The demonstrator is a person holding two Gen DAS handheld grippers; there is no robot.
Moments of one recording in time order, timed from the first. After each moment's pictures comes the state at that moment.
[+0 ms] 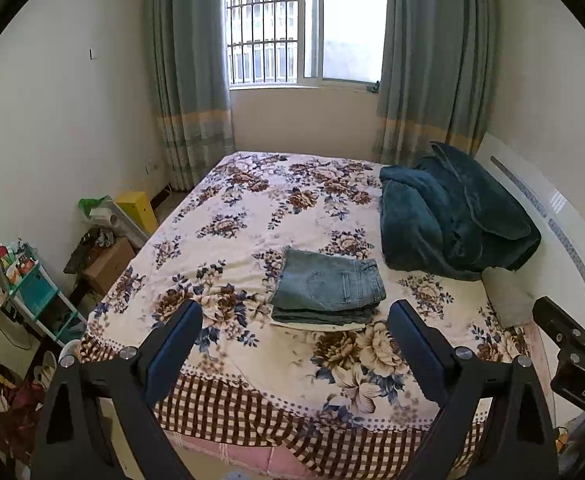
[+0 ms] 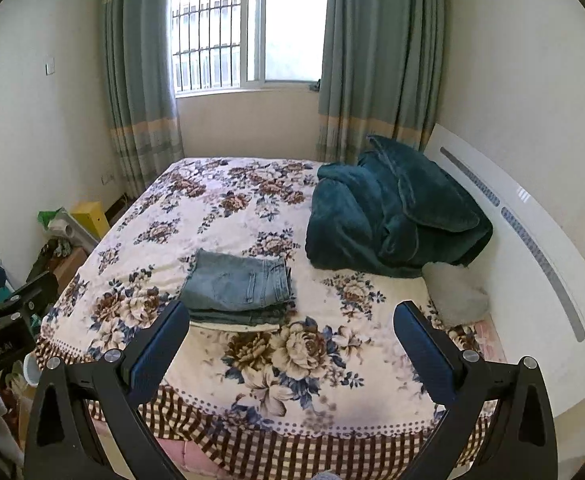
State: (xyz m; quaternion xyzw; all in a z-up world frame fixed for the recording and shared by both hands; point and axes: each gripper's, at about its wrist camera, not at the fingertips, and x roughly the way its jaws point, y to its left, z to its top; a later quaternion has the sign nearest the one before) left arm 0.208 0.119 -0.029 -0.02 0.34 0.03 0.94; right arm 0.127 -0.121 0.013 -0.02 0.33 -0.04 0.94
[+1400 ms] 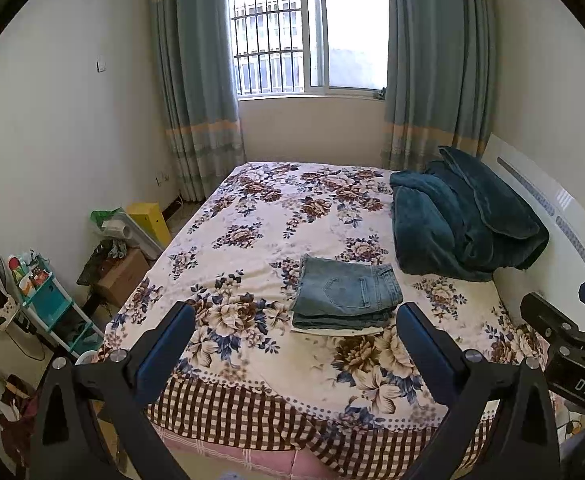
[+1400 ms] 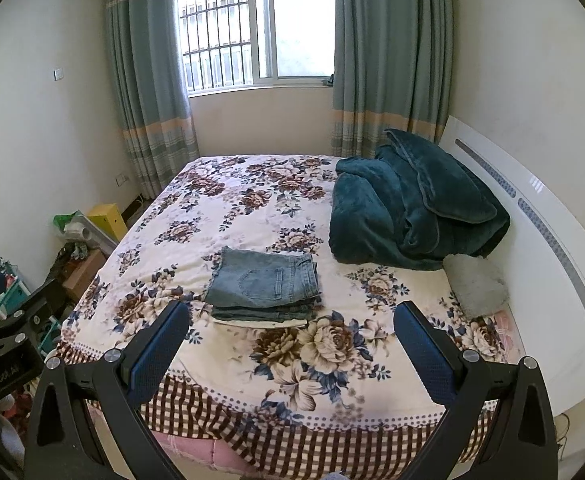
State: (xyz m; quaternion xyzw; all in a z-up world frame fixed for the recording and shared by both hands) left arm 0.192 0.137 -0.024 -0.01 0.33 0.04 0.94; right arm 0.139 -0.087 0.007 -0.01 0.35 -0.02 0.94
